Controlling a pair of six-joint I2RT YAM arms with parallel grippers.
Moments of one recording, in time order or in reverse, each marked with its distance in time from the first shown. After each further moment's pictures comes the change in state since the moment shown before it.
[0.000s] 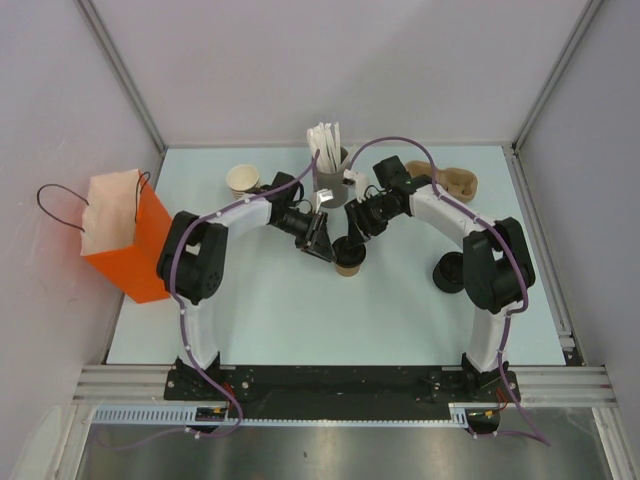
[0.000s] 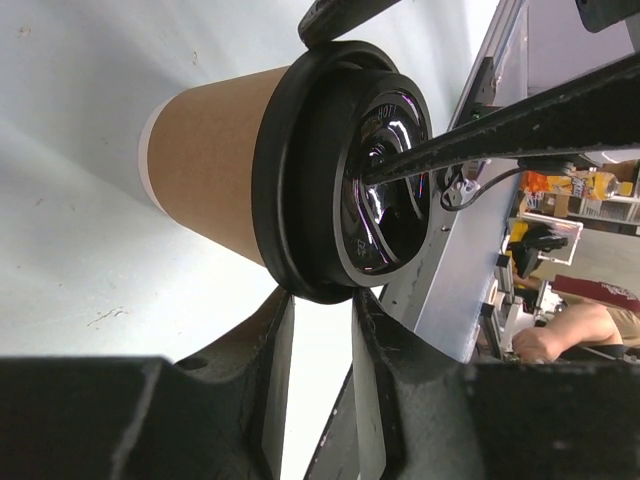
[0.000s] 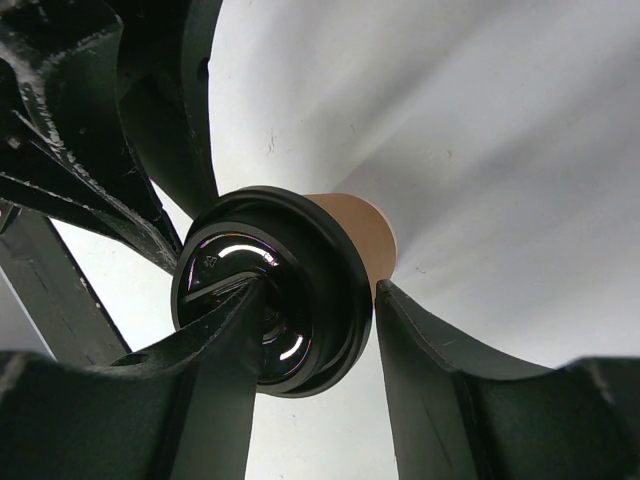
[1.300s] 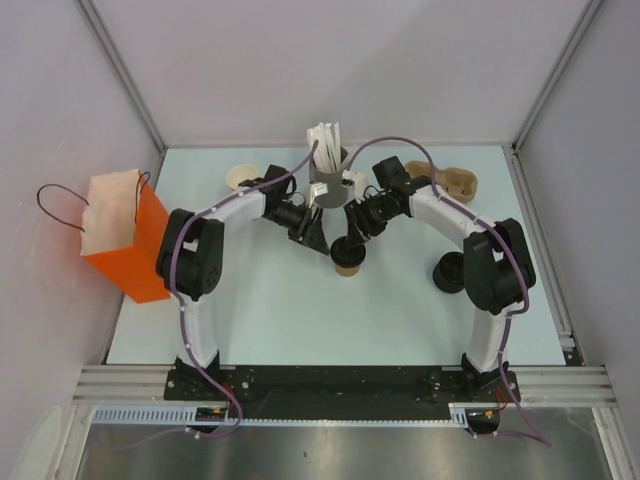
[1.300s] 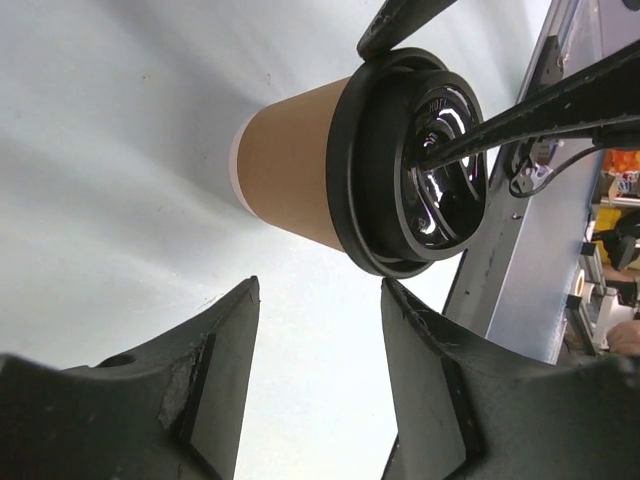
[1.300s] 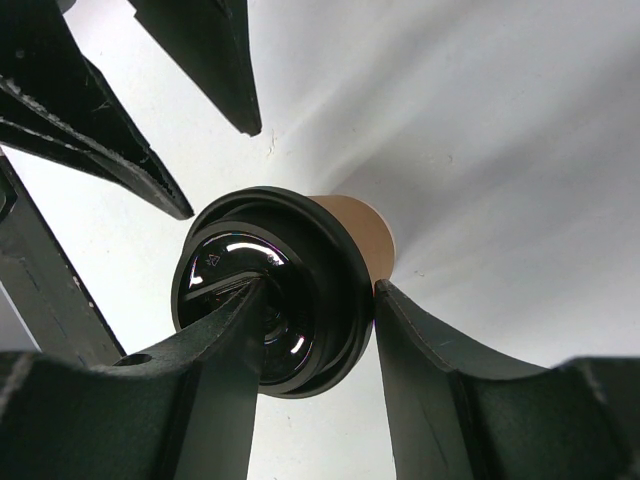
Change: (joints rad) left arm 0.052 0.019 0.084 -0.091 -0.029 0.225; right arm 0.006 -0.008 -0.008 0.010 0.005 -0.015
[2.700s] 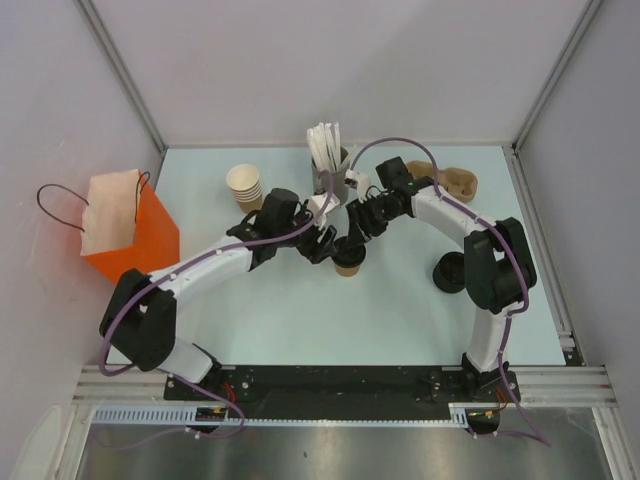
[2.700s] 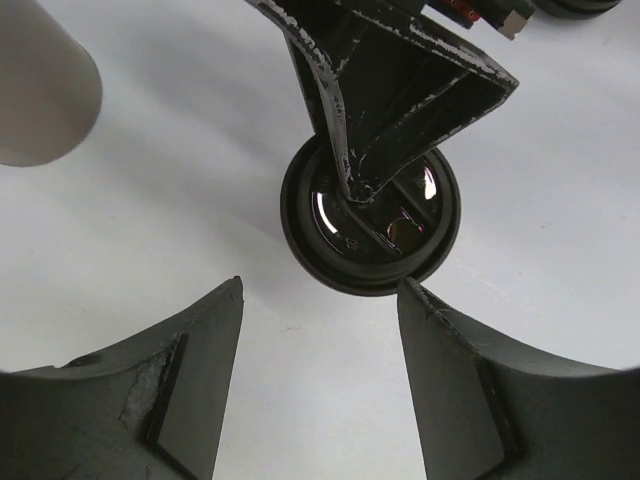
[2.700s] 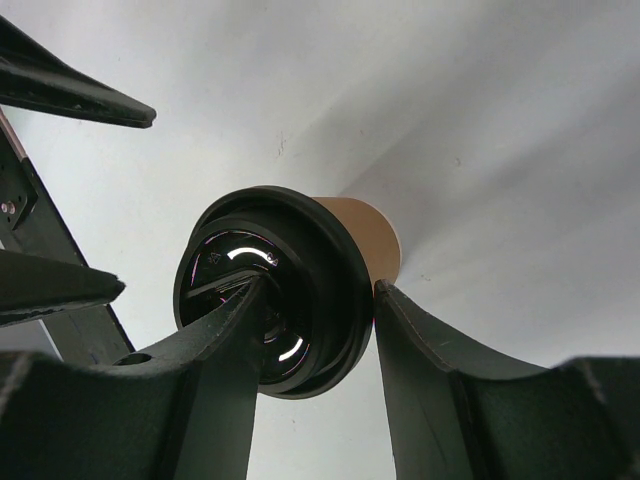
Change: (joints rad) left arm -0.232 -0.532 -0.462 0.547 -0.558 0.019; right arm -0.026 0.001 -0.018 0.023 -0.053 0.008
